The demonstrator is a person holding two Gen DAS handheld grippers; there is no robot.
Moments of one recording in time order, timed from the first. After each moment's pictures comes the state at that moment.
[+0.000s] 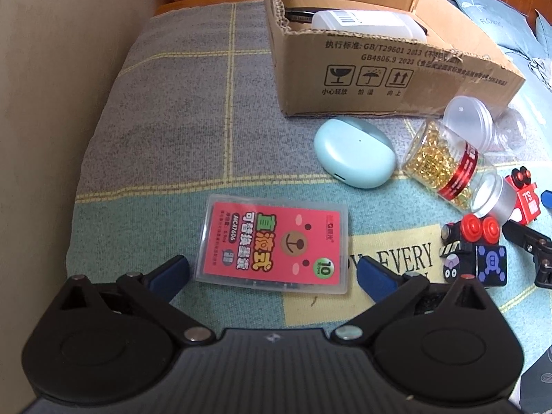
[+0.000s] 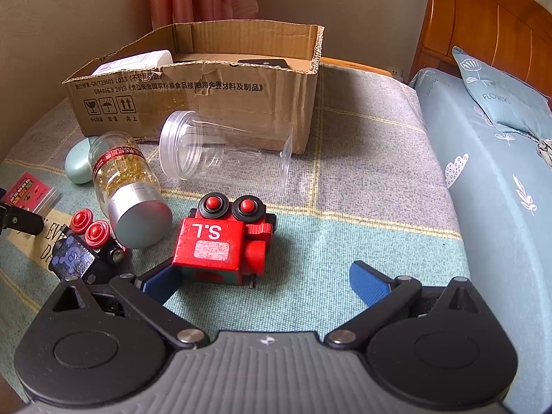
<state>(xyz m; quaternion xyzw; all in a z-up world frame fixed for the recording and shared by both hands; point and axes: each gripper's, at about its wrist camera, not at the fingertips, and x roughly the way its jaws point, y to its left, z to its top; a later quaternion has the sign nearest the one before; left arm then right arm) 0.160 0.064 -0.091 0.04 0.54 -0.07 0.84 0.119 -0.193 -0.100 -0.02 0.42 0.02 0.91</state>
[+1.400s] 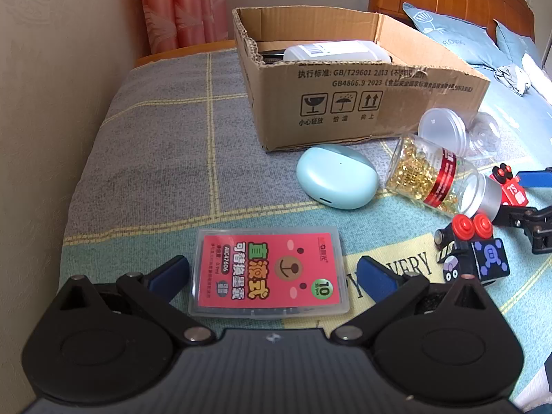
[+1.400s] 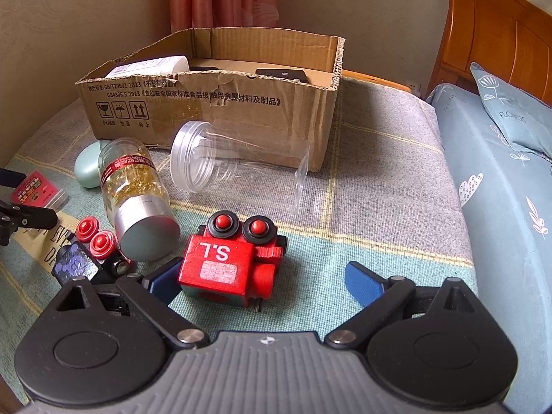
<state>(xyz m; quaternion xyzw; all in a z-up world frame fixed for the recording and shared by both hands) 0.146 0.069 -0.095 0.06 0.45 -0.12 0.88 0.131 -0.191 -0.097 -0.03 0.41 0.05 0.91</state>
